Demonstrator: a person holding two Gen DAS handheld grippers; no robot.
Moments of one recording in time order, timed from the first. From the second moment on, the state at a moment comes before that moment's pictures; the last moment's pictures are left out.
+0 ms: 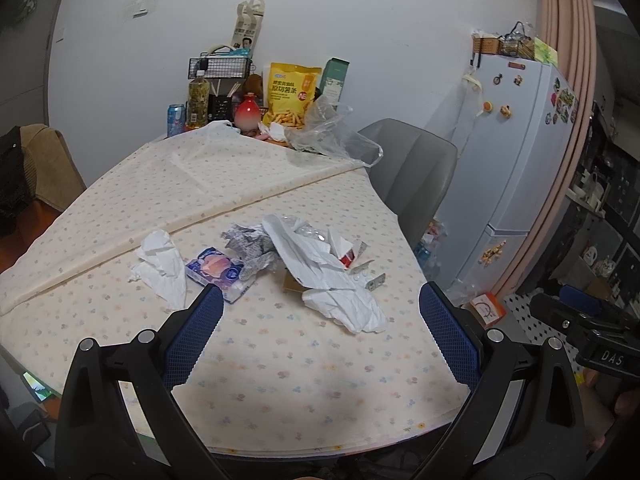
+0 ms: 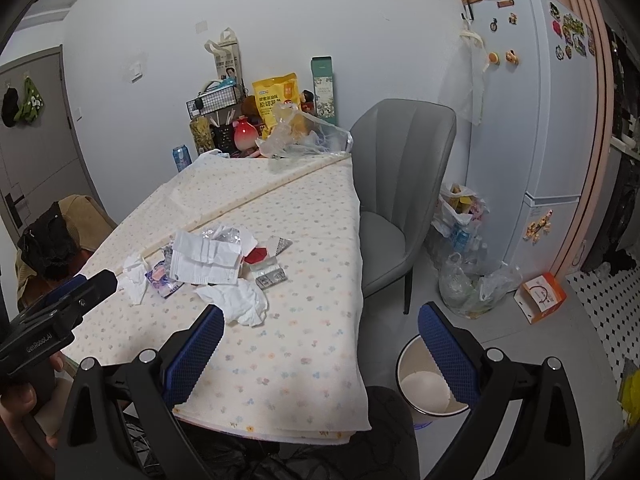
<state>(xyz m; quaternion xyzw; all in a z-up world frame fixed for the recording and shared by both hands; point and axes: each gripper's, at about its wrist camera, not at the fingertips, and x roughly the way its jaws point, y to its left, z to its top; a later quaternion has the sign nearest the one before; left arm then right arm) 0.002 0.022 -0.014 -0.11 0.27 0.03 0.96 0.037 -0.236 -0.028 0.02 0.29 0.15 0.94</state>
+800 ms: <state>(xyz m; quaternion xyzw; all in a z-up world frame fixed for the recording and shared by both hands) 0.003 0.153 -0.052 -0.19 0.28 0.13 0.93 0.085 -0.151 -0.047 -0.01 0.31 0.26 0.91</state>
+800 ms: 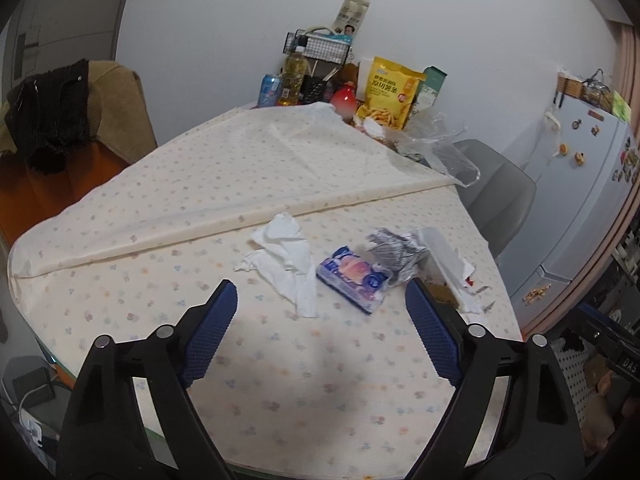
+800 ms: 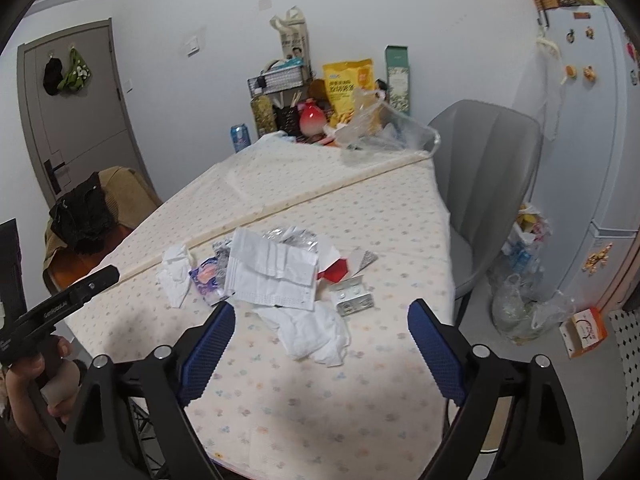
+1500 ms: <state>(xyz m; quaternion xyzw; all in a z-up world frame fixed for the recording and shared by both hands) 0.072 0.170 -0.112 -0.20 0.37 0.15 0.89 0.136 -0.105 -0.133 -0.03 0.42 0.30 0.85</state>
